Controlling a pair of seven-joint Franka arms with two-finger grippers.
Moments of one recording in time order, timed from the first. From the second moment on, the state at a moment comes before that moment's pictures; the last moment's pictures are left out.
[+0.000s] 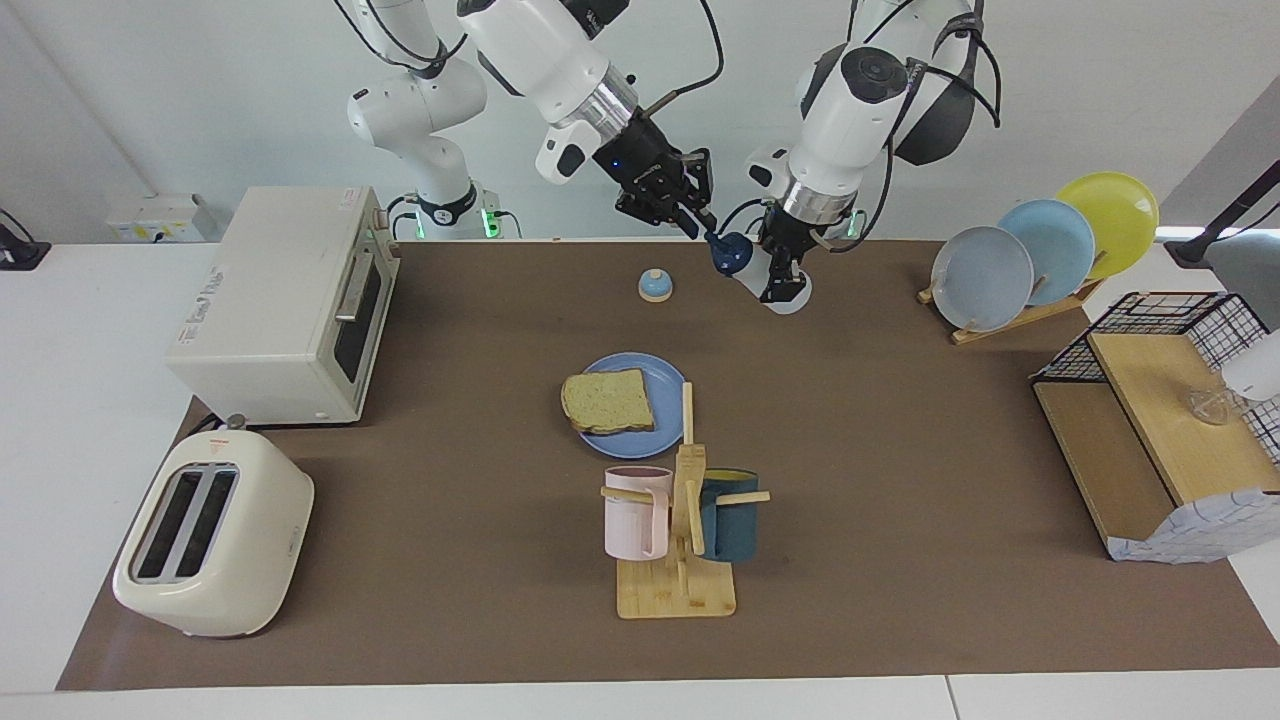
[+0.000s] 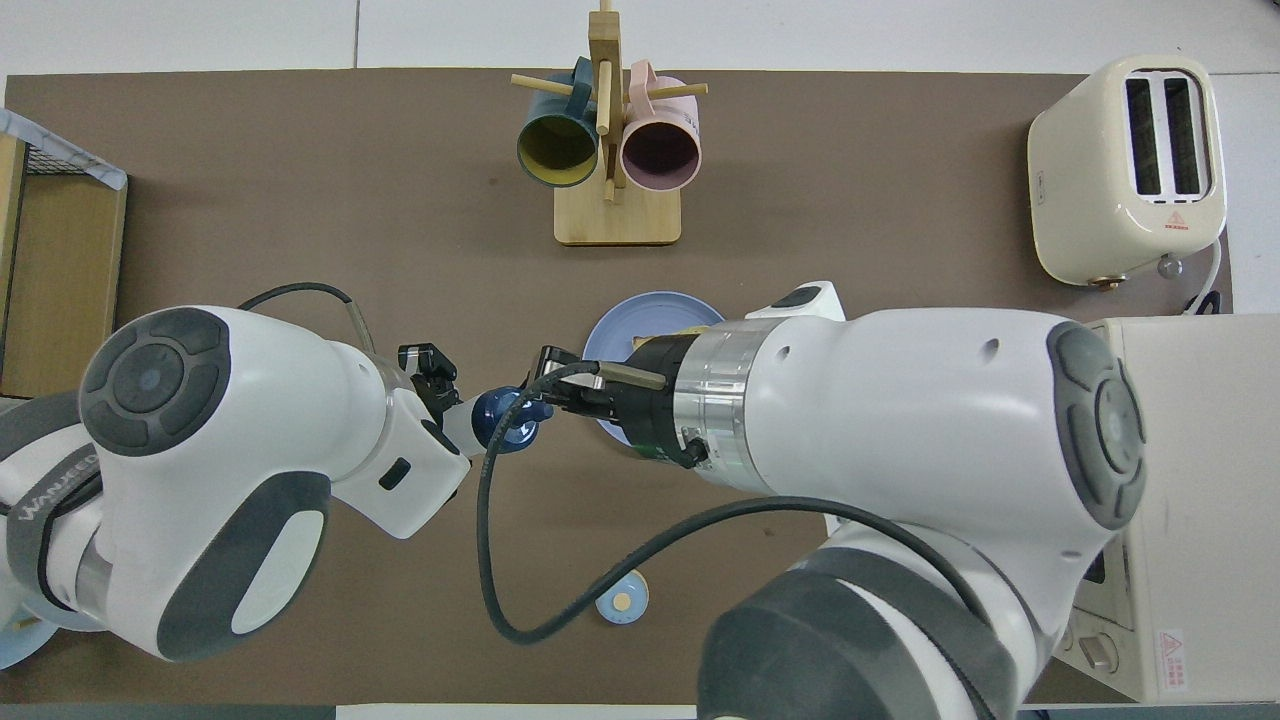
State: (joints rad) left arm -0.87 -0.17 0.34 -2.08 -0.10 1.93 1.09; right arm 0.55 -0.04 0.07 -1.82 0.61 2.22 0.60
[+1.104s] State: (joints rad) left arm -0.87 -0.17 0.34 -2.08 -0.10 1.93 1.09; right arm 0.58 -0.06 0.07 -1.87 0.58 2.26 0.56
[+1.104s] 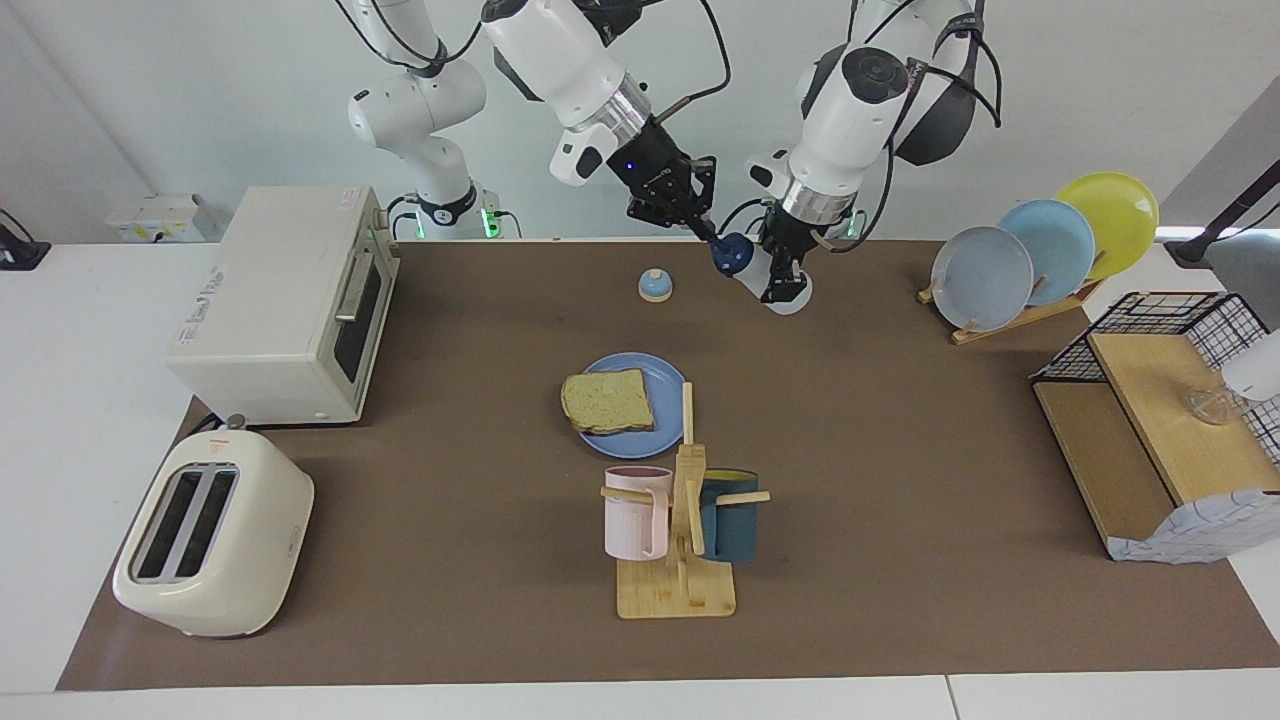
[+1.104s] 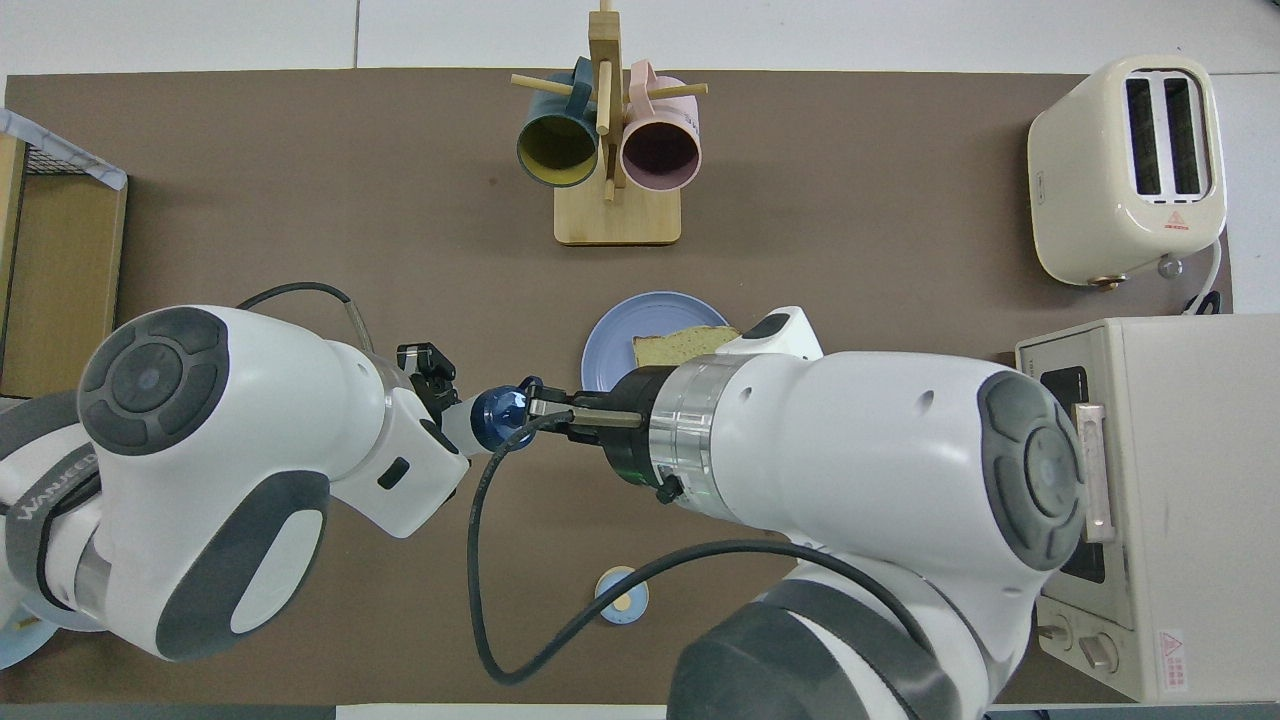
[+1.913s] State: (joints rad) left arm -0.87 -0.18 0.33 -2.08 -0.10 1.93 1.09; right arm 0.45 -0.06 0.07 -1.87 0.56 2.21 0.57
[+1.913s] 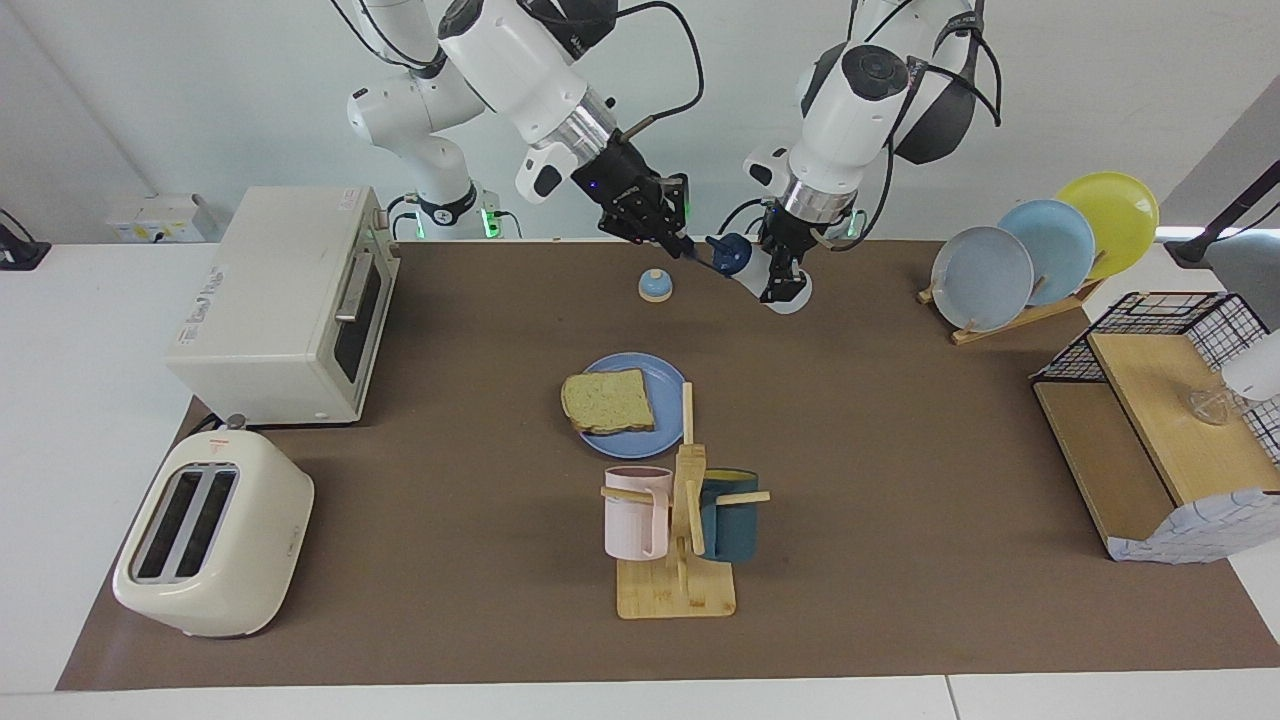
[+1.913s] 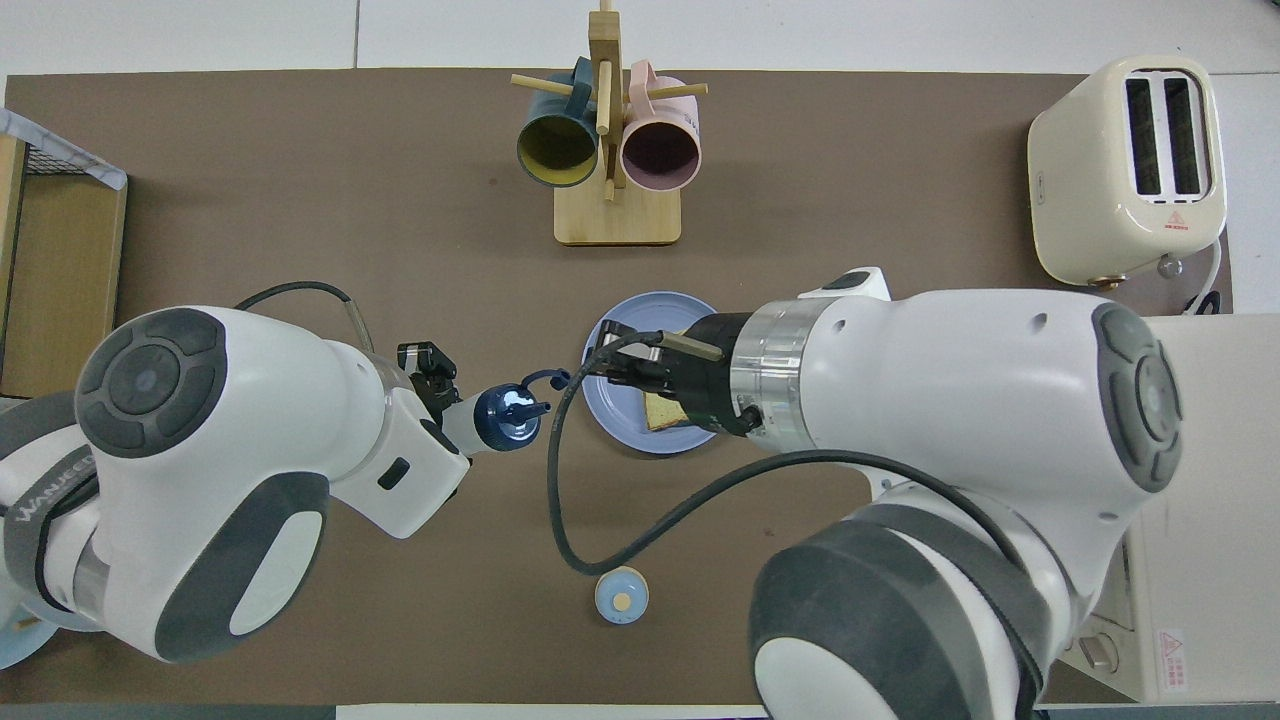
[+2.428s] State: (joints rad) left arm -0.87 -0.18 0.34 -2.07 -0.04 1.94 1.07; right arm 0.22 -0.06 0.04 -1.83 0.18 1.90 0.24
